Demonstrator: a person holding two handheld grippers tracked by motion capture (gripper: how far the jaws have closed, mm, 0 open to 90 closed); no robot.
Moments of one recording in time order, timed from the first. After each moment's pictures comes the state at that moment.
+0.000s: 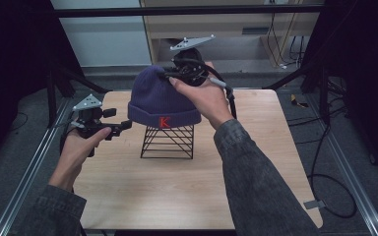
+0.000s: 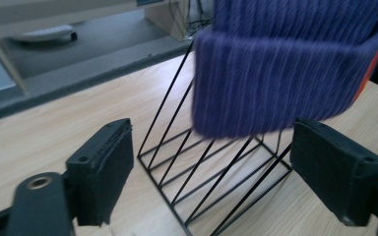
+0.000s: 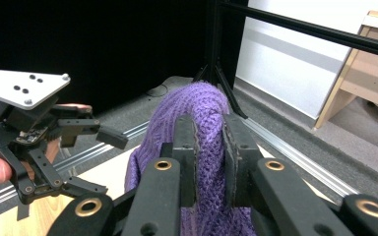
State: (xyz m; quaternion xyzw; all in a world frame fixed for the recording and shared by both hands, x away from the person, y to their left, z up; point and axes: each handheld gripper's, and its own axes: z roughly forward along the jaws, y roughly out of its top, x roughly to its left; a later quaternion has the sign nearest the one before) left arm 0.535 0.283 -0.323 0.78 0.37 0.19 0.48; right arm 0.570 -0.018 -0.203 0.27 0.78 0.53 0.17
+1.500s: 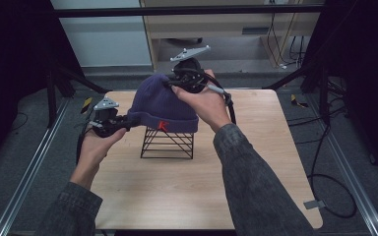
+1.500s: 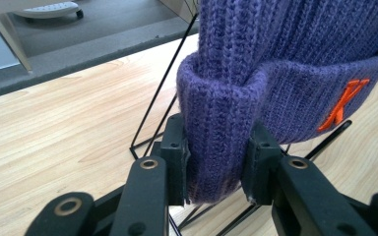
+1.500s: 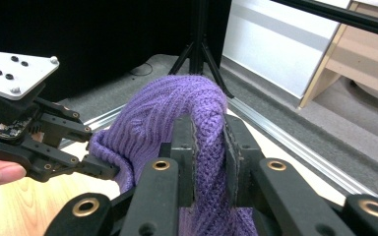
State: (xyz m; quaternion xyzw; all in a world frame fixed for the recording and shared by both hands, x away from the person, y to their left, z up) left arm 0.548 0.254 -0.346 0.78 0.40 0.18 0.44; right arm 0.582 -0.017 -0.234 0.29 0.80 0.49 0.19
